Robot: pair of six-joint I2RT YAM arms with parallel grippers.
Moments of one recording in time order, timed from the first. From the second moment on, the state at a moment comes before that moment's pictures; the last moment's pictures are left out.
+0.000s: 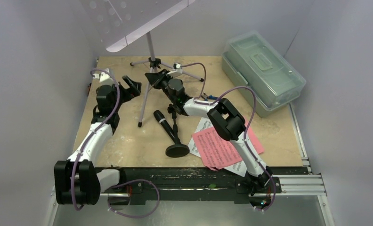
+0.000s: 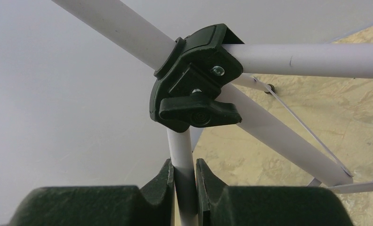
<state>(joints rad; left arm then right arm) -0.01 1.15 0.76 0.23 0.08 -0.52 0.79 2.41 1.74 0.83 0.20 0.91</state>
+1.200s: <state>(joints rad) -0.21 1.61 0.84 0.46 0.08 -0.12 0.60 2.00 1.38 0.54 -0.05 0.54</state>
